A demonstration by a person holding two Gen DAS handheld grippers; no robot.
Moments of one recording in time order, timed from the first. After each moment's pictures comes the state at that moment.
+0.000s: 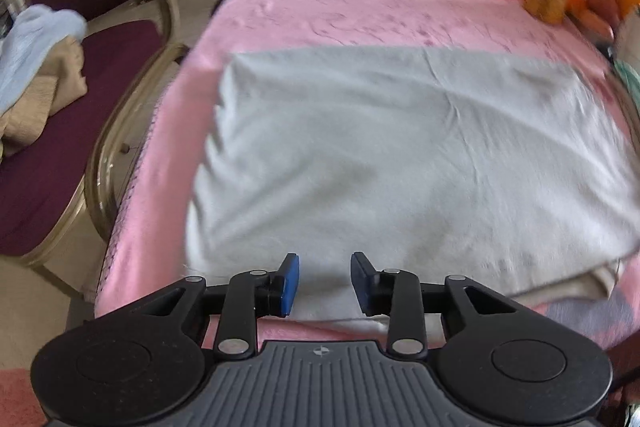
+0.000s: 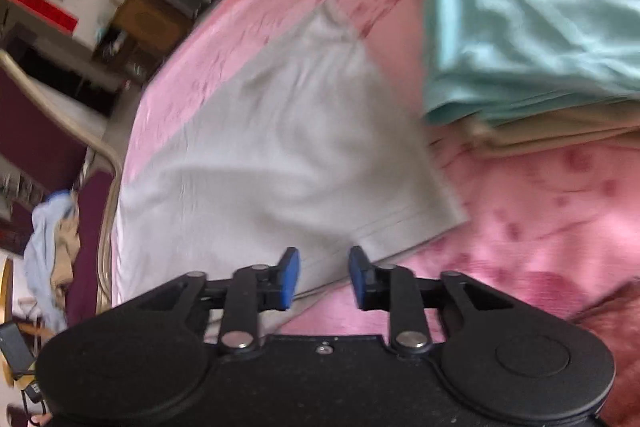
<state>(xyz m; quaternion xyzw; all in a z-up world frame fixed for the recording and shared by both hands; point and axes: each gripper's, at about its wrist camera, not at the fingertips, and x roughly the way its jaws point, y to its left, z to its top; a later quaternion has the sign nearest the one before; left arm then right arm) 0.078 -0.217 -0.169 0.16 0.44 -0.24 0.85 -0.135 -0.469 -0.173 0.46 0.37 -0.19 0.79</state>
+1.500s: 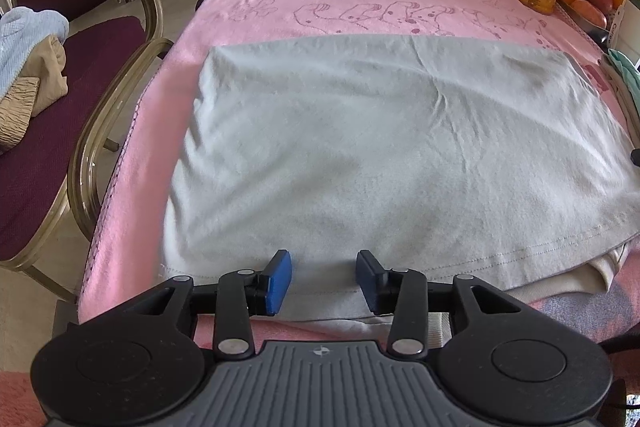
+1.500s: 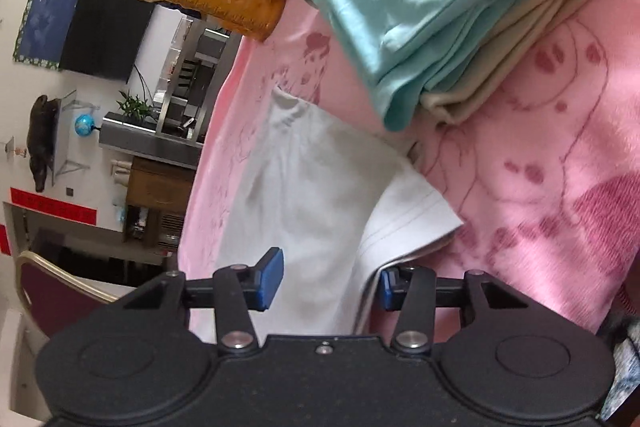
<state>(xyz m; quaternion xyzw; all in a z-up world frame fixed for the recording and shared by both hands) 0.074 -0.232 -0.175 0.18 0.45 -0.25 0.84 -0.129 -0.473 -0.227 0.62 0.17 -0.24 0.72</state>
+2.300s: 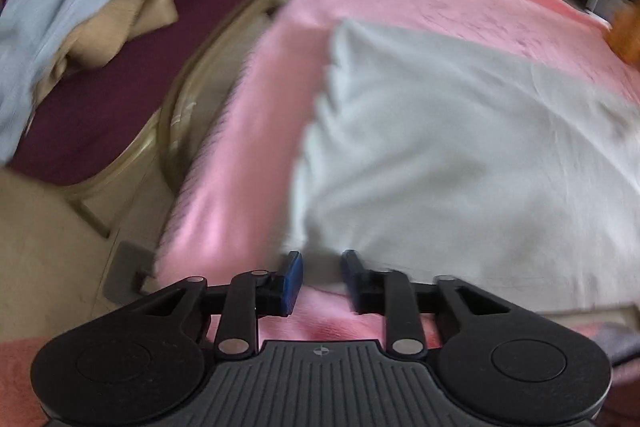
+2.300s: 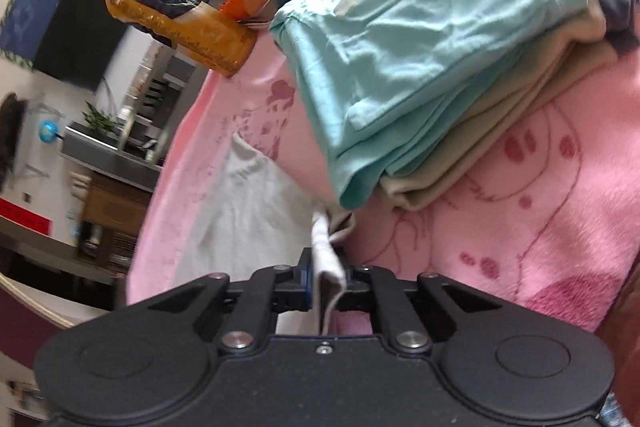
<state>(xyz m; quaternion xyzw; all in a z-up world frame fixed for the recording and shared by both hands) 0.108 -0.173 -0.170 0.12 0.49 -0.15 0.85 -0.124 -0.494 -0.225 0.55 0.18 -0.36 0.73</state>
